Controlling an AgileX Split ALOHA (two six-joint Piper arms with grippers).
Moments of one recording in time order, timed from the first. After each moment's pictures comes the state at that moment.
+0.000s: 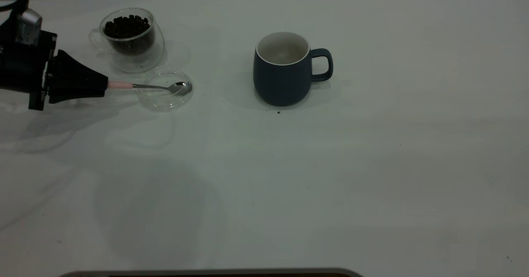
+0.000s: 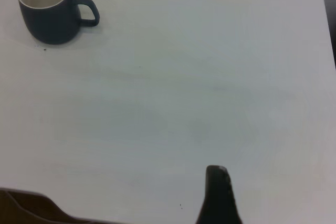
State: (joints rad) left arm 0.34 2.55 -1.34 -1.28 0.96 1.28; right arm -0.02 0.03 -0.47 0.11 1.13 -0.16
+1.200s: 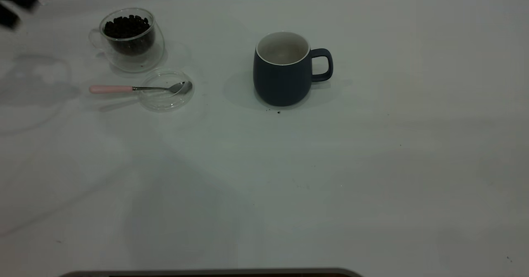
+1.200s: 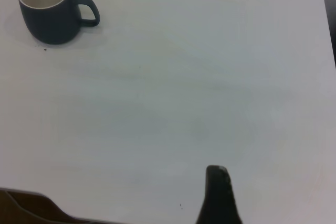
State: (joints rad) left arm 0.34 2.28 -1.77 -0.67 1.17 0.70; right arm -0.02 0.03 -0.47 0.11 1.13 -0.16
